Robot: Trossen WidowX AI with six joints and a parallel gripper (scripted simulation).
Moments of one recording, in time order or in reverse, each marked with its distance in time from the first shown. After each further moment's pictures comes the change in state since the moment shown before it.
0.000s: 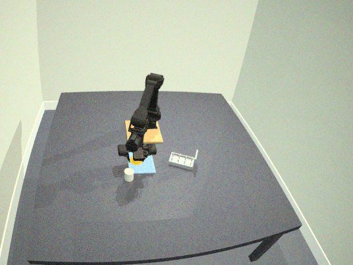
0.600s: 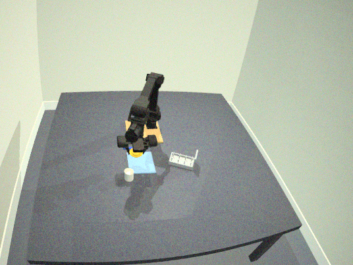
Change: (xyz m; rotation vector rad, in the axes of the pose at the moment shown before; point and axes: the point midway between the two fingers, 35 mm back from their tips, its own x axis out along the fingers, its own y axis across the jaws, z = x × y) arm -0.065 -0.006 0.012 0.003 0.001 0.001
